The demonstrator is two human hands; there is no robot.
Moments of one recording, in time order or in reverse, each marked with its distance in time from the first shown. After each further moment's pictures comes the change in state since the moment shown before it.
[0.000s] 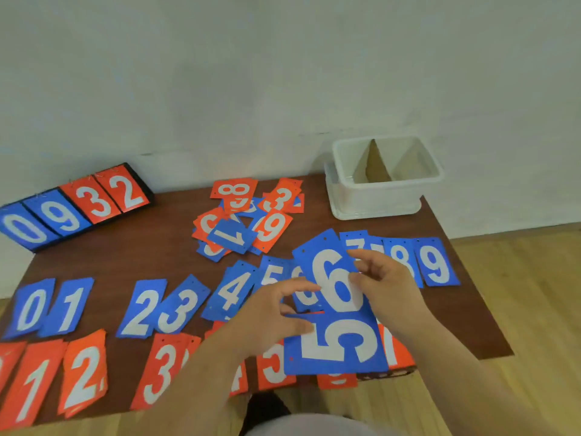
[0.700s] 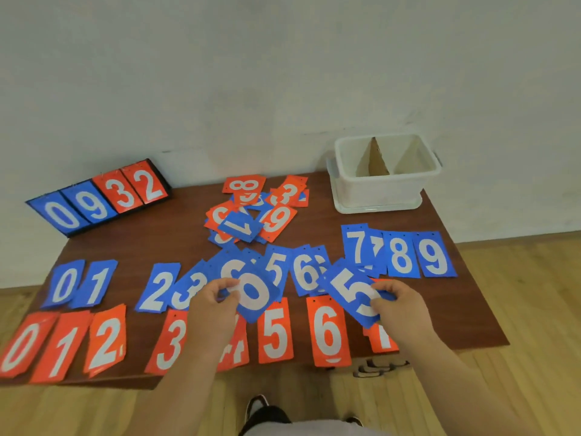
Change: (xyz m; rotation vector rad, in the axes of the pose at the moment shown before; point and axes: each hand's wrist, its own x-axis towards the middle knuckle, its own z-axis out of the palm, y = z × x) left_hand -0.053 -0.060 0.006 -0.084 0.886 -0.188; right_hand -0.029 0.079 -0.024 -0.096 0.141 0.245
